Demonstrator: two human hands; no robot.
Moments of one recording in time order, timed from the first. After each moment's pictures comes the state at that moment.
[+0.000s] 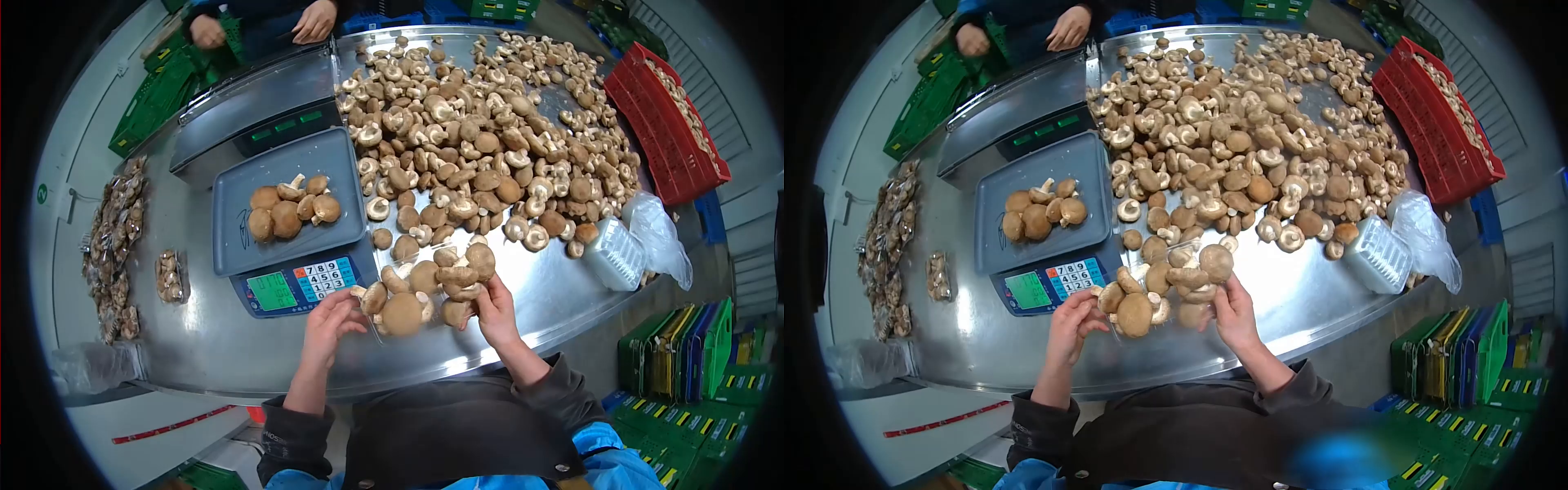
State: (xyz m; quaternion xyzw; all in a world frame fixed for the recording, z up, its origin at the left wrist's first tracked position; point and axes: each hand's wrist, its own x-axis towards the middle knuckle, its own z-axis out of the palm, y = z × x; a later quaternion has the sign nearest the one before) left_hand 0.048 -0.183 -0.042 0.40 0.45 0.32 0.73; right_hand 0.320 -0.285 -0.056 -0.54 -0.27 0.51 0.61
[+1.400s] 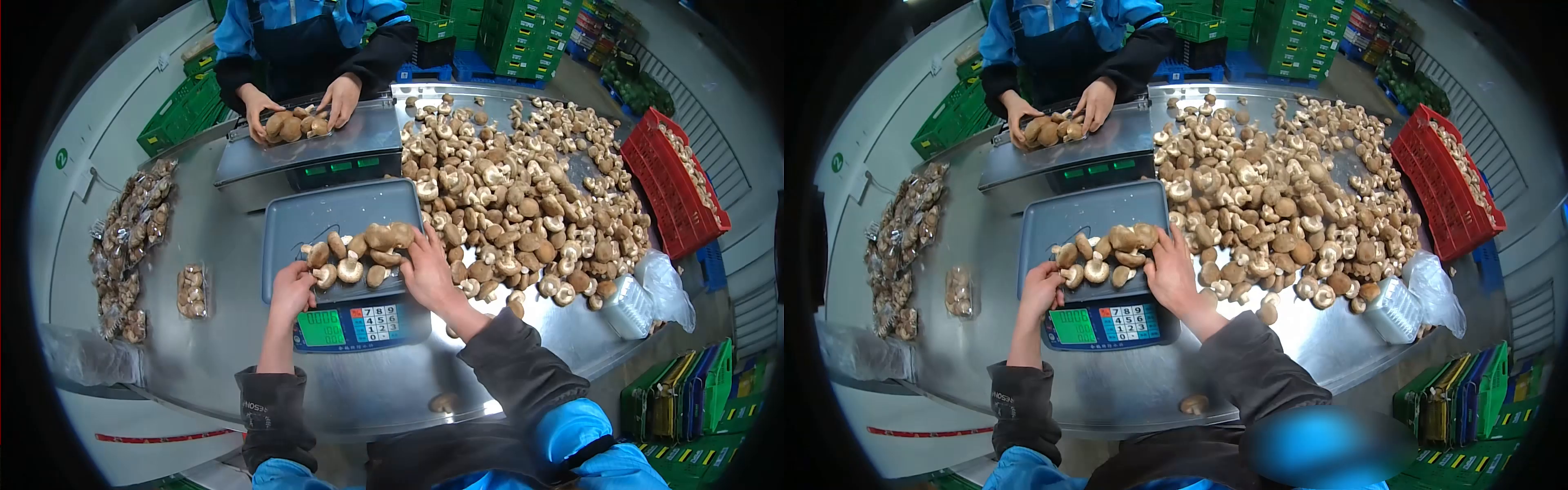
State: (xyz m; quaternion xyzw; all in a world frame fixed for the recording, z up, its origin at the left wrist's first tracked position) left_hand -0.051 -0.016 -0.016 0.54 0.60 0.27 0.53; right_hand 0.212 -0.074 -0.039 -0.64 -0.67 0.11 0.35
